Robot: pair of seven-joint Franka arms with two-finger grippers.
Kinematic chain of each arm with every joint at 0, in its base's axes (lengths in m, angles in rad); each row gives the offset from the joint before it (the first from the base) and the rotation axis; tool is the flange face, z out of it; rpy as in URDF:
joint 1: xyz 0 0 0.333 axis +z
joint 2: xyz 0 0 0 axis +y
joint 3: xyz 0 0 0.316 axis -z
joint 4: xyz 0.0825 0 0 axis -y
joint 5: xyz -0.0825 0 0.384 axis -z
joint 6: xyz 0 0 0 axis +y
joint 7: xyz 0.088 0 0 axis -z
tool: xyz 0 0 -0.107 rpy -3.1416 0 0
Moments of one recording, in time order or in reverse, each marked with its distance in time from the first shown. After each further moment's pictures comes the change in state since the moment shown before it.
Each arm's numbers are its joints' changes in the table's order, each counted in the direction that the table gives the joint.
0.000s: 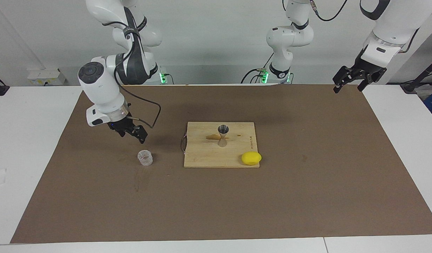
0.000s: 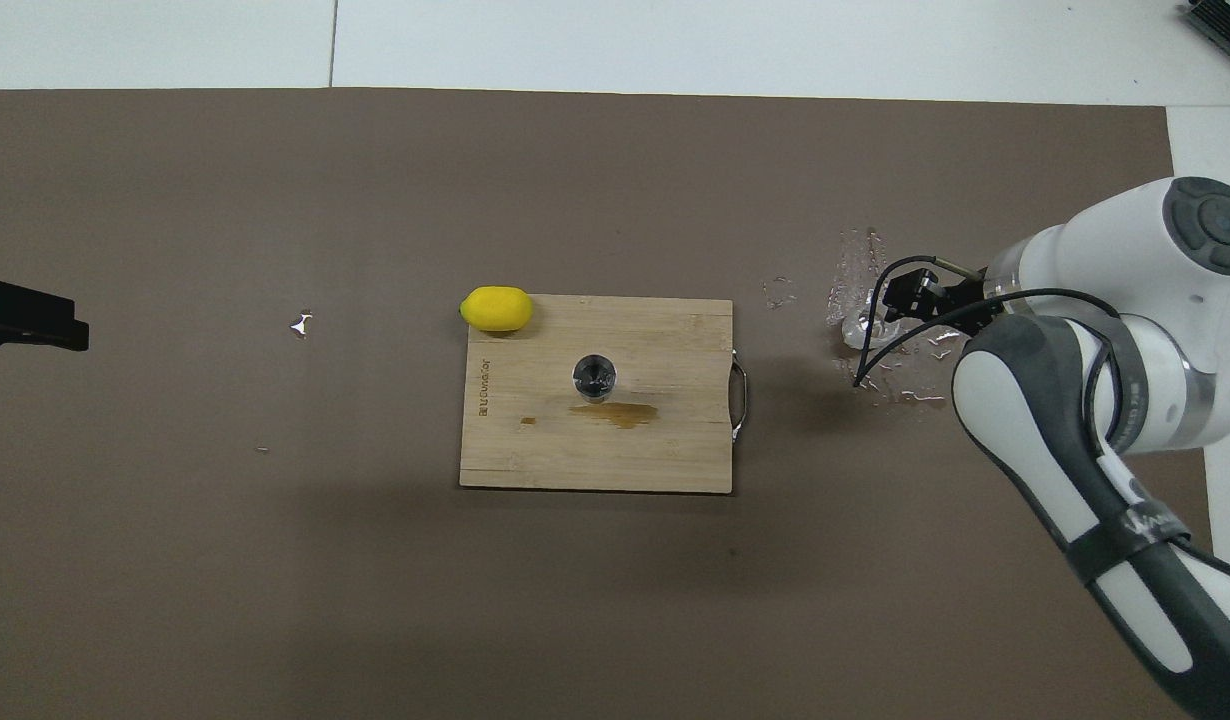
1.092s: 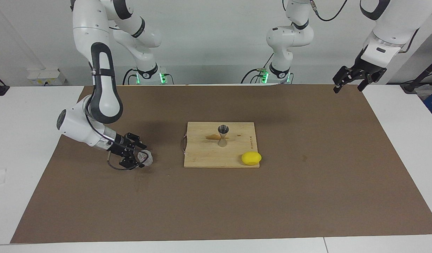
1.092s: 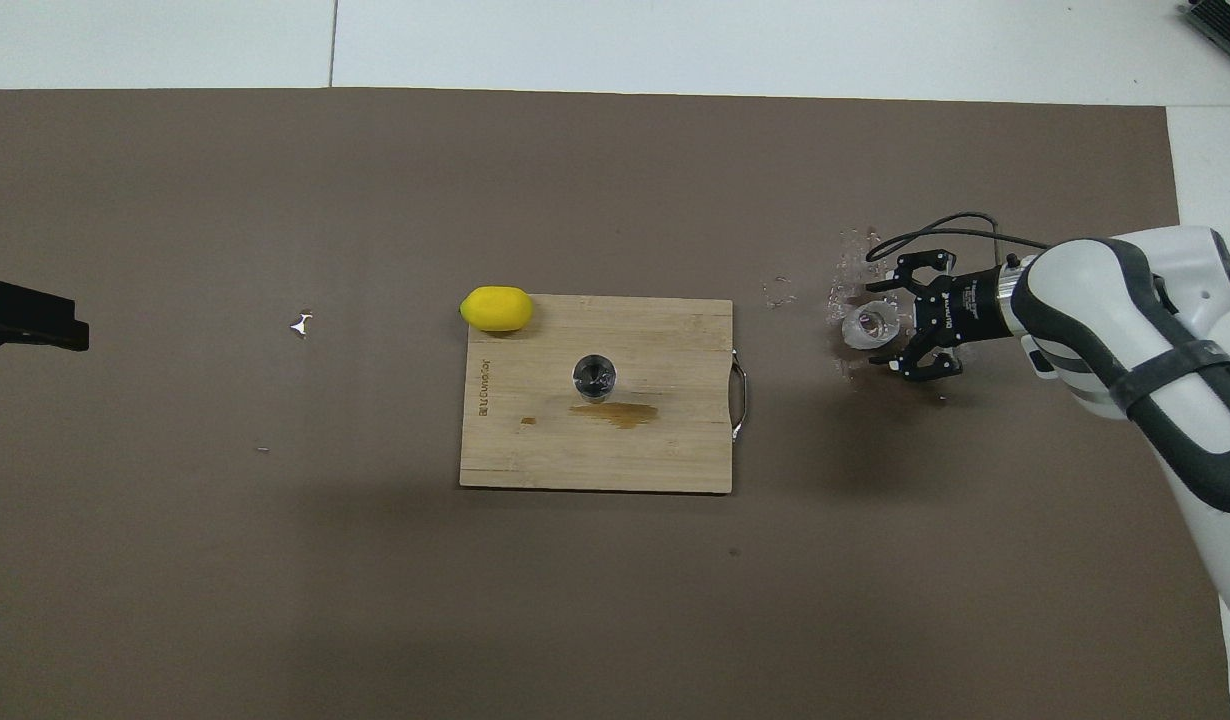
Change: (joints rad) left arm 0.000 0.000 0.000 0.000 0.000 0.001 0.000; right arm -0.129 0.320 0.011 -0.022 -0.612 -0.150 0.574
